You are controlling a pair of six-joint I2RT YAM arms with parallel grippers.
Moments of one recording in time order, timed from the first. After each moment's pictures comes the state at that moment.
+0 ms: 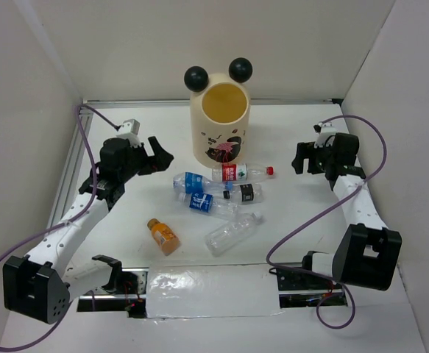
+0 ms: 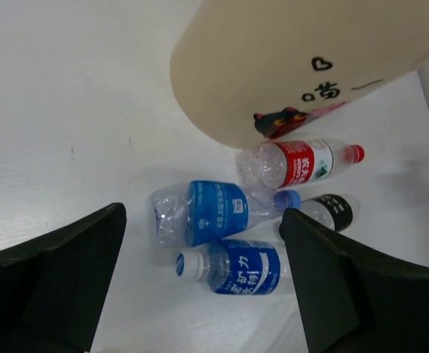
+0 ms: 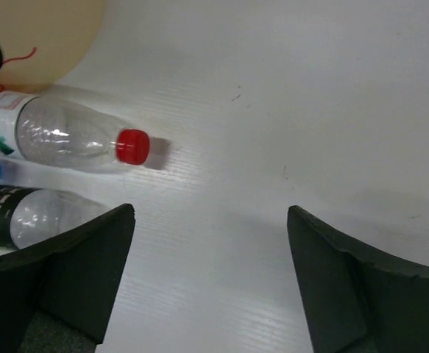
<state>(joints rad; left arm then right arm) -0.25 1.08 0.85 -0.14 0.12 -0.48 -0.21 1.26 0.86 -0.25 -0.36 -0.14</state>
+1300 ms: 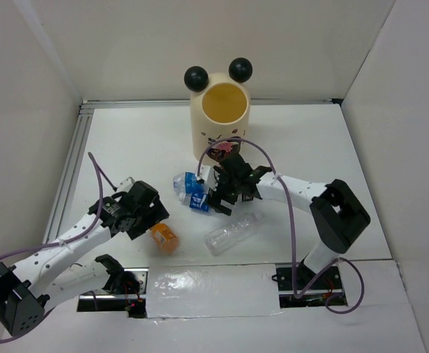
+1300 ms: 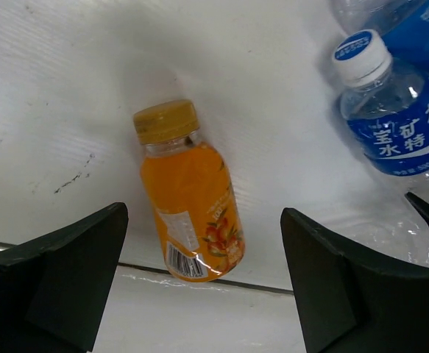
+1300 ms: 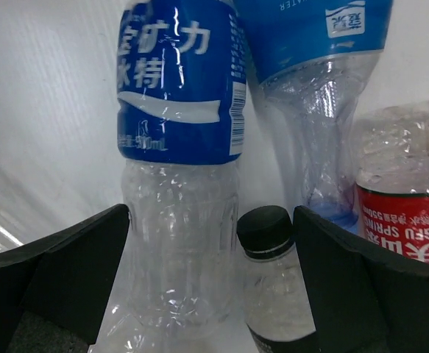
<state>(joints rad) -0.62 0.94 0.72 -0.90 -0.24 -1.19 0.72 1.60 1.00 -0.32 -0.31 -0.53</state>
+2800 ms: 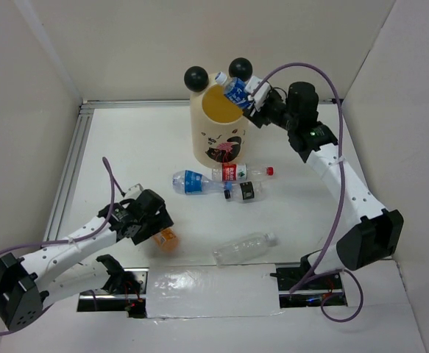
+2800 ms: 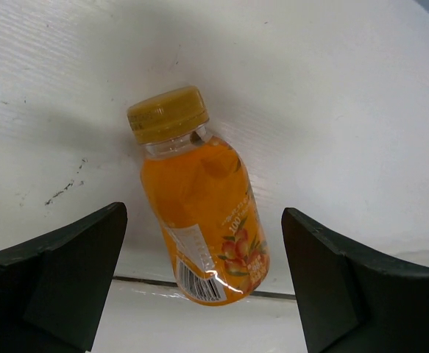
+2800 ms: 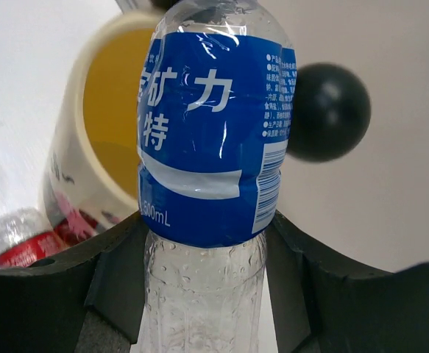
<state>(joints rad) -0.70 0.95 0.61 -0.80 -0.25 -1.20 0.36 1.41 1.43 -0.22 -0.36 -0.71</state>
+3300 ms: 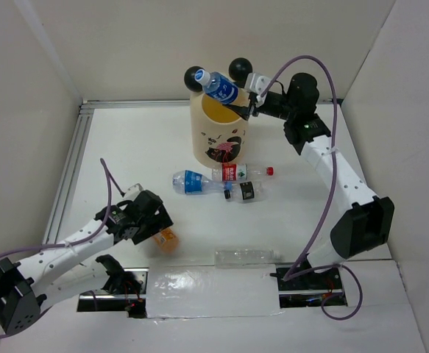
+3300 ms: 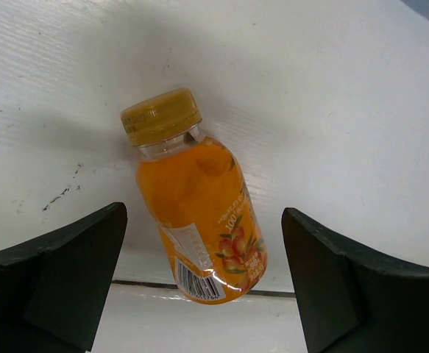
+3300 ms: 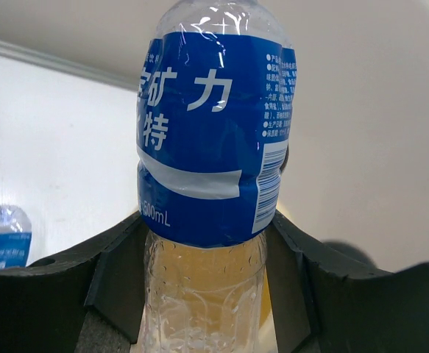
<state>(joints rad) -0.70 0.93 0.59 -0.78 -0.24 -1.17 0.30 1.50 1.47 0.09 -0.85 -0.59</state>
